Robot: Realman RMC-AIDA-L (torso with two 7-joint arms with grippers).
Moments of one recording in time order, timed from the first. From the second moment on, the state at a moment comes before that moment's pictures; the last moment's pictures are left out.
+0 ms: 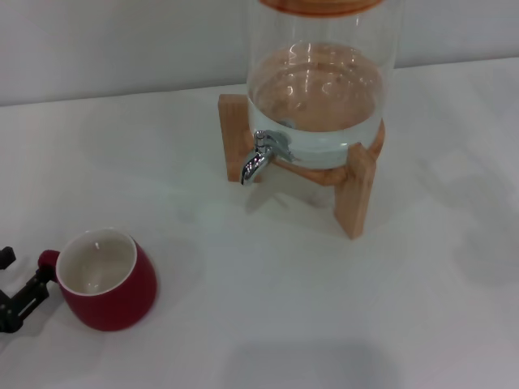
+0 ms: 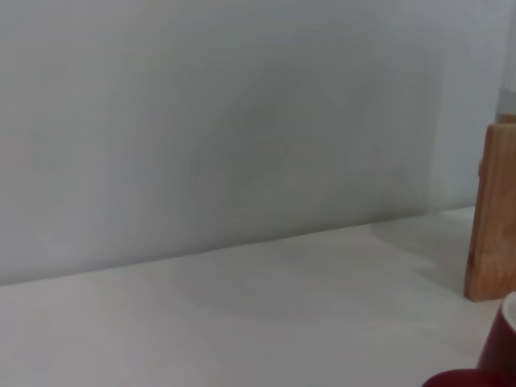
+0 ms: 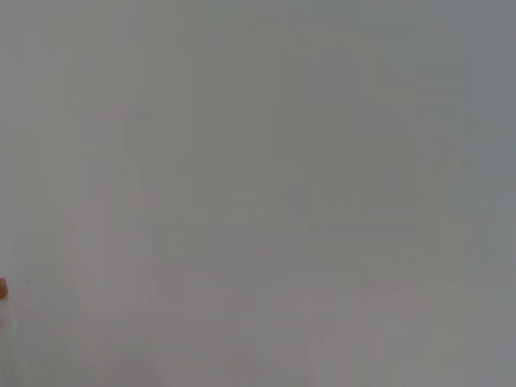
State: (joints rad) left arm -0.16 -2.08 0.94 0.50 -1.79 -1.18 2.27; right arm 0.05 2.00 2.59 0.96 -1.32 1.33 -1.65
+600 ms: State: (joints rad) left arm -0.17 -2.08 0.94 0.51 -1.79 -1.18 2.27; right arm 0.05 2.00 2.59 0.96 -1.32 1.34 -1.65
